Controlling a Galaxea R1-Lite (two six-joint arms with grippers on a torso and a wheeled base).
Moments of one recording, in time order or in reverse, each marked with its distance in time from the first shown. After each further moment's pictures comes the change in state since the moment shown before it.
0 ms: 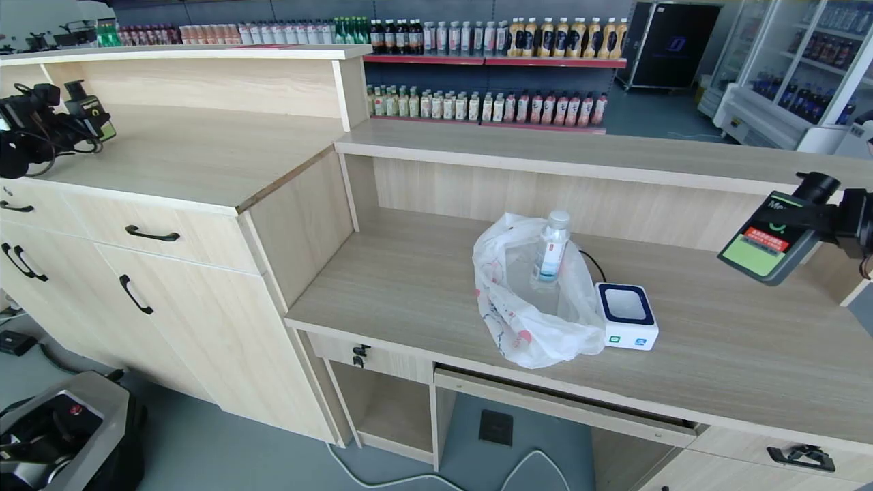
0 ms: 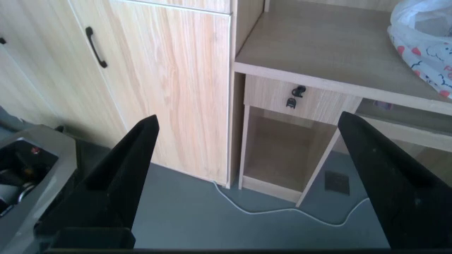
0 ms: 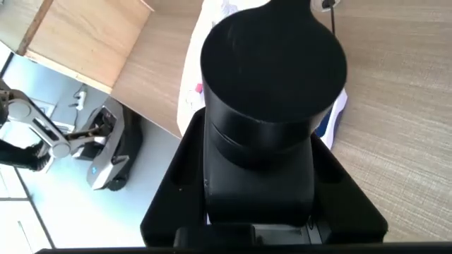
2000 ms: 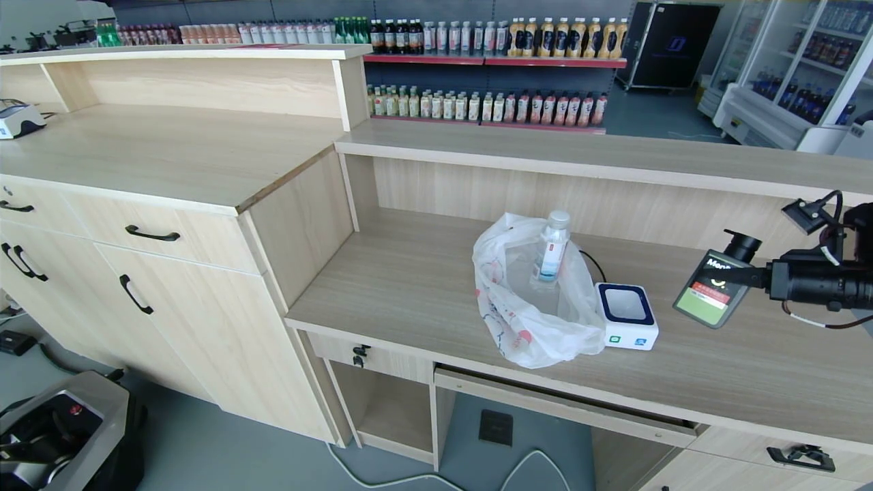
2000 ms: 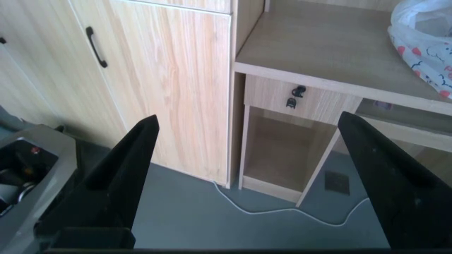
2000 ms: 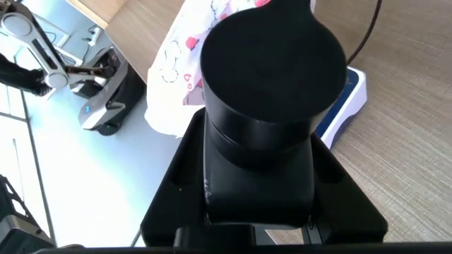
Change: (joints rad) left arm 0.000 0.000 0.000 0.000 0.000 0.000; right arm 0.021 0.289 0.029 -0.087 0.175 -0.363
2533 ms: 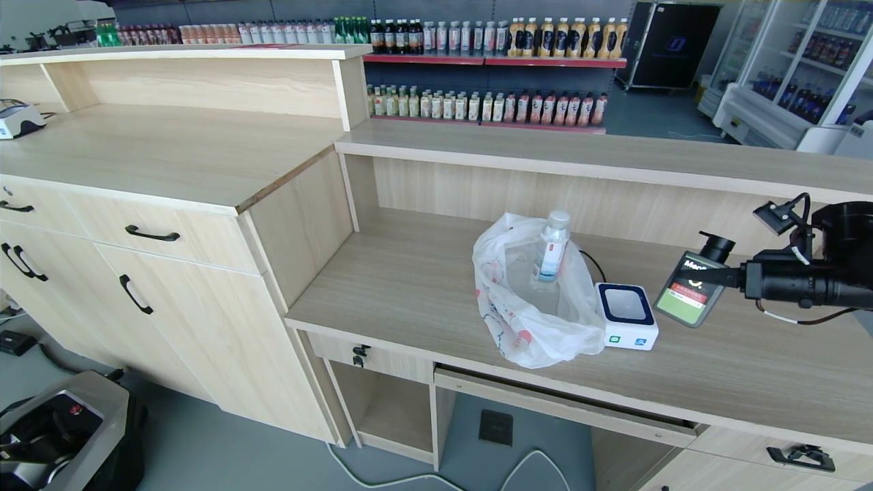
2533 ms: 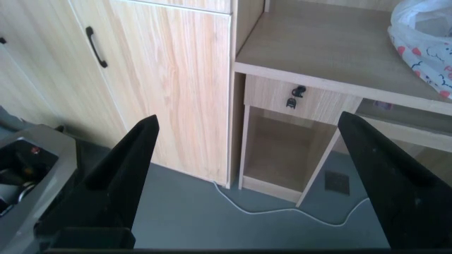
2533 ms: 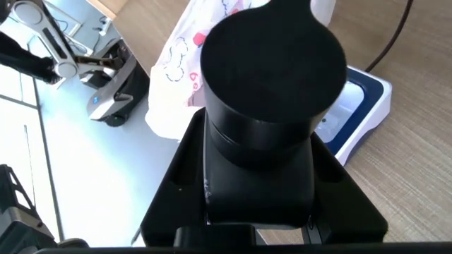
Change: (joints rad) left arm 0.000 0.000 0.000 0.000 0.000 0.000; right arm 0.061 0.060 -0.050 -0.003 0.003 0.001
